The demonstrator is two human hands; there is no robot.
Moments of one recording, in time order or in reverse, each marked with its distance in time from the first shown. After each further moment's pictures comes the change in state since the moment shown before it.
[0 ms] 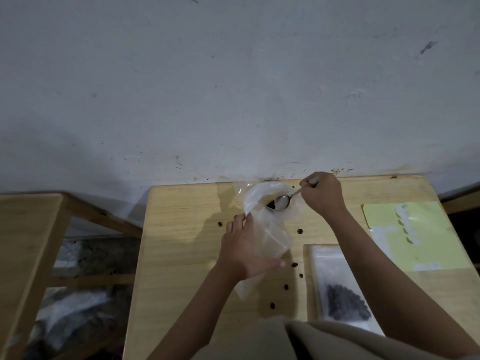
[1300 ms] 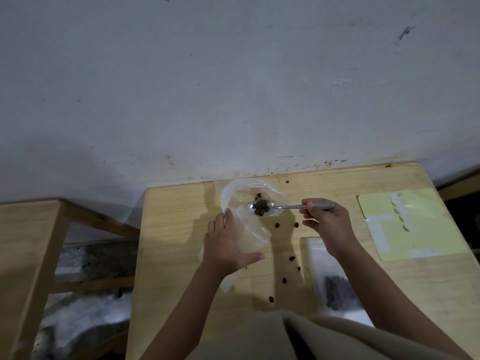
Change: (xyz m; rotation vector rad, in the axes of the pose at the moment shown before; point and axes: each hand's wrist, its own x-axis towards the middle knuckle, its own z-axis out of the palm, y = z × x) left_hand 0.002 -0.026 0.004 0.126 0.081 -0.065; right_hand -0.074 0.032 -0.010 0.851 -0.071 0.320
